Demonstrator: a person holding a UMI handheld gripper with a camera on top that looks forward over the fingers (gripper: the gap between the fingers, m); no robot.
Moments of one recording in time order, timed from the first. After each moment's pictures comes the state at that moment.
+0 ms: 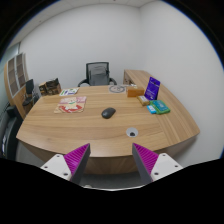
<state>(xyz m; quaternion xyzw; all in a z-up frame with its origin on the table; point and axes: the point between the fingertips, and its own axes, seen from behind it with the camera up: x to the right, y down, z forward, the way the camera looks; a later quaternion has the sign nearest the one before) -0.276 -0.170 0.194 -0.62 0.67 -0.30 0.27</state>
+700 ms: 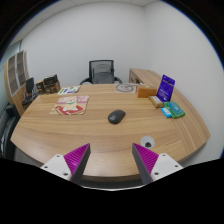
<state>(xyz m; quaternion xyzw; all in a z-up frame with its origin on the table) -0.166 -0.140 0.114 -0.63 0.66 -0.30 0.28</state>
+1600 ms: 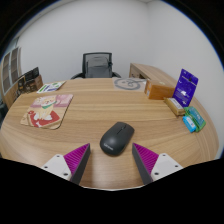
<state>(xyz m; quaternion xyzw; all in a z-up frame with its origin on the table) 0.038 -0.158 -0.007 -0.63 0.66 -0.31 0.26</state>
